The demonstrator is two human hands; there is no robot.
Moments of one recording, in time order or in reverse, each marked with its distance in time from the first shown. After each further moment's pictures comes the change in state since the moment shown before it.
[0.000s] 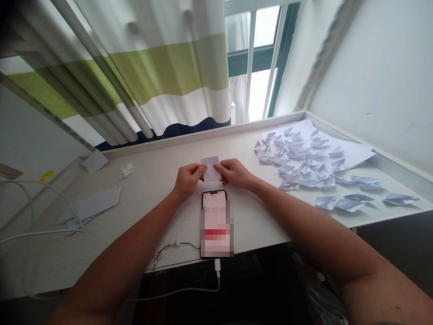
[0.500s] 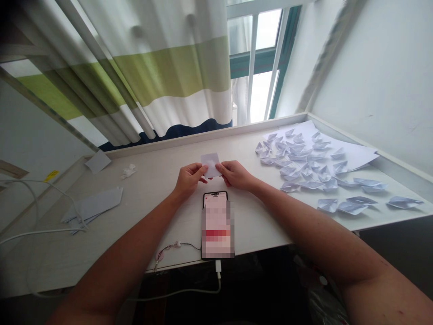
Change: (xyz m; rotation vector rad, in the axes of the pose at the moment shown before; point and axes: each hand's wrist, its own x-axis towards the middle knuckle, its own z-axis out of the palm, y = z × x) left_hand 0.001 0.002 -0.001 -0.099 -0.019 -0.078; right_hand 0.001 0.005 0.002 -0.077 0.010 0.024
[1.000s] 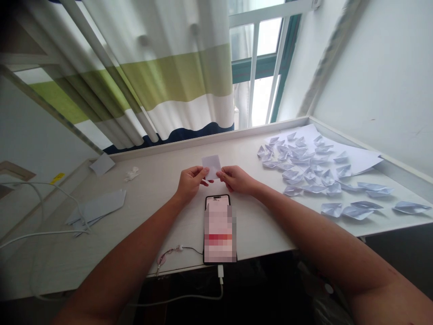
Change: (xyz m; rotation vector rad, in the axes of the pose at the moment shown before) left_hand 0.000 0.001 -0.001 -0.008 0.045 -0.020; right_hand -0.003 -0.001 -0.001 0.049 -0.065 0.007
